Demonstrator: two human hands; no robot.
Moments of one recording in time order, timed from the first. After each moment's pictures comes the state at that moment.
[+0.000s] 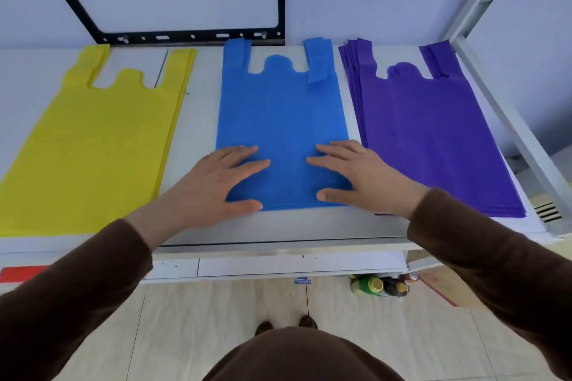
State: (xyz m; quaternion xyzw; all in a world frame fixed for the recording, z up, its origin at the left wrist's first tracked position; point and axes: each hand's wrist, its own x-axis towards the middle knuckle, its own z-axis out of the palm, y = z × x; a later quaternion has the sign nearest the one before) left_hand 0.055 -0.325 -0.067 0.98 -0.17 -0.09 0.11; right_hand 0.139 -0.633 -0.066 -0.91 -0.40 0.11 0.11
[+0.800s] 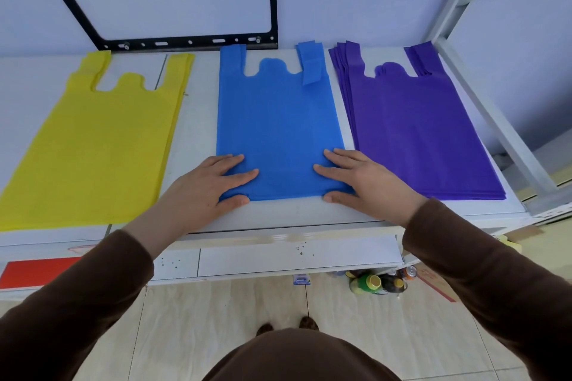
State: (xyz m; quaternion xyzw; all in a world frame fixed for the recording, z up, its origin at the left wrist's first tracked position) left_hand 0.030 -0.317 -0.083 0.98 -0.16 -0.05 0.09; right_hand 0.108 -0.655 -0.081 -0.92 -0.38 0.06 0.11
